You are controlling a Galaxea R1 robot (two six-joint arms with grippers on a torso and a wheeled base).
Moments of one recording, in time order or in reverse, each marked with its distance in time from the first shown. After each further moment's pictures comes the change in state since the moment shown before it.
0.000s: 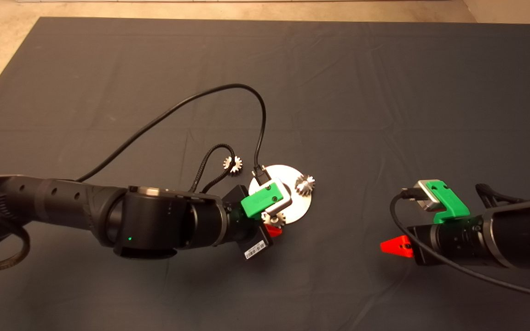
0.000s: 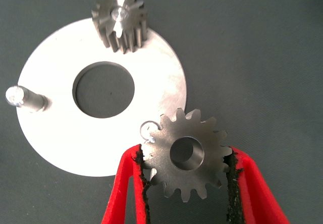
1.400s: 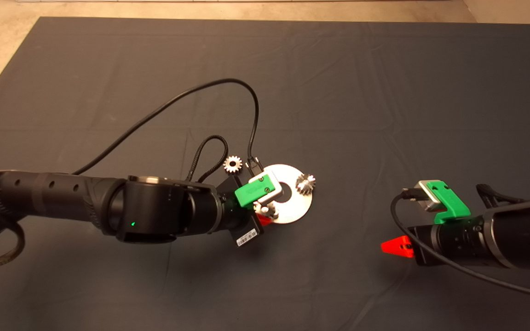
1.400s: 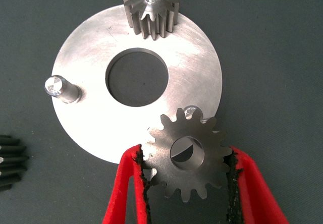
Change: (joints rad) left arm -0.027 -0.020 -0.033 -0.018 0.000 0.068; right arm 0.000 -0.003 0.000 0.001 0.000 0.000
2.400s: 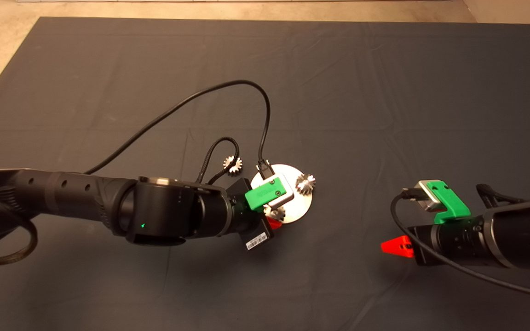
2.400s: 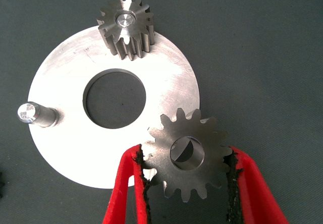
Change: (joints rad) left arm 0.006 0.042 -0.005 0.000 -0.005 -0.003; right arm 0.000 0.000 0.000 0.000 0.000 0.000
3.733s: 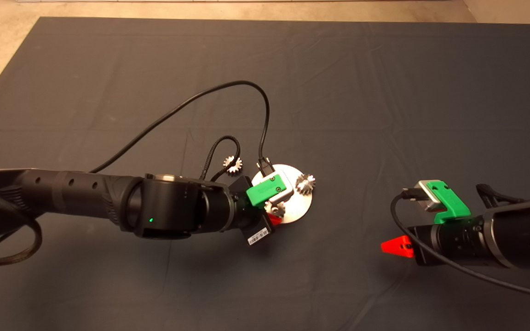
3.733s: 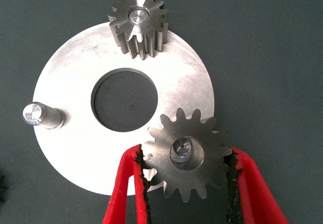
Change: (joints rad) left arm 0.003 0.008 -0.039 0.000 -0.019 0.003; right arm 0.000 0.000 0.000 0.000 0.000 0.000
